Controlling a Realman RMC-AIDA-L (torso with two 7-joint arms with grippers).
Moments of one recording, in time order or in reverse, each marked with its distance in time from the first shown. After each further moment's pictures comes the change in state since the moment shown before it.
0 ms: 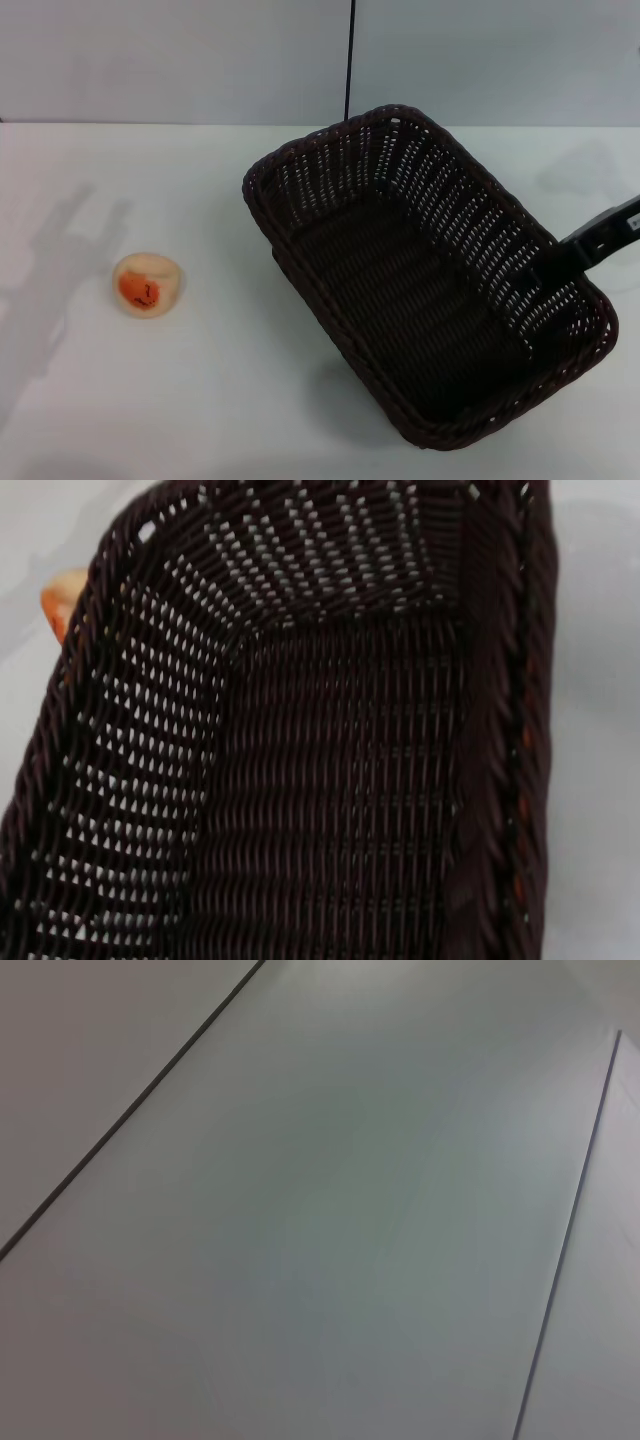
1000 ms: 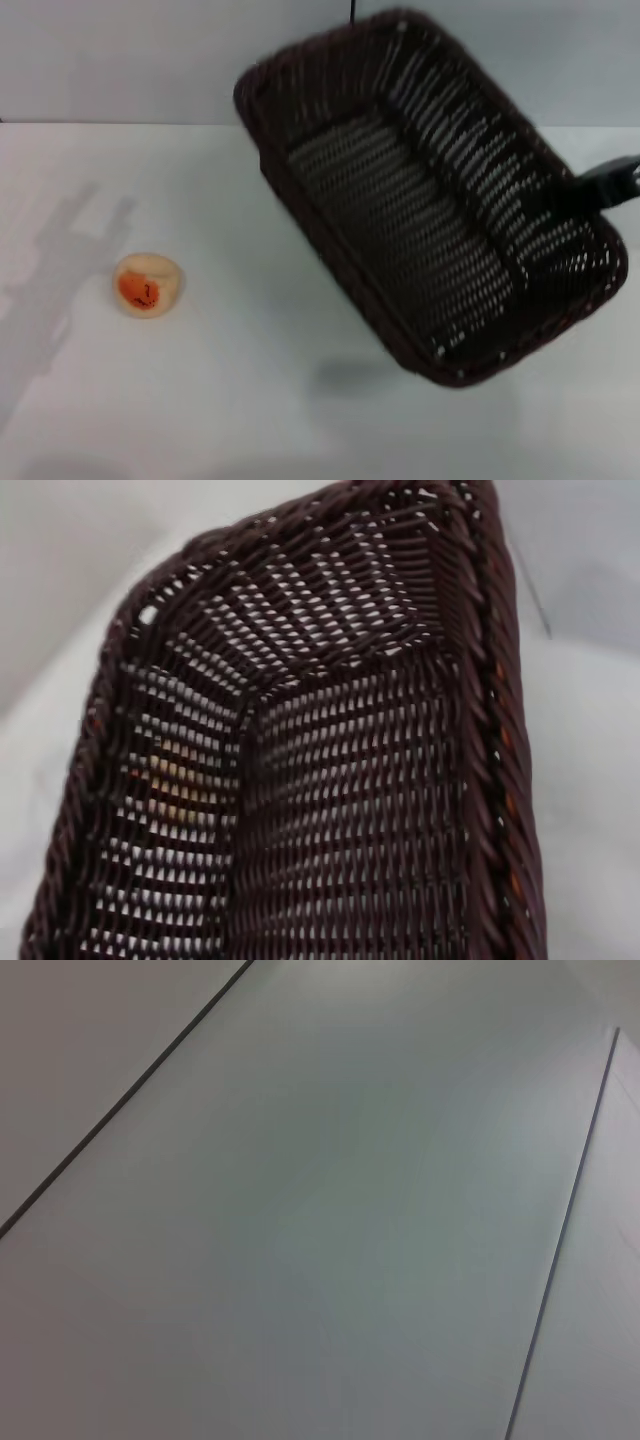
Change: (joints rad) left arm -0.009 0.000 0.007 -0.002 0.000 -0.003 -0.008; right arm -0.078 -0.051 0.132 0.031 0.250 0.003 -0.133
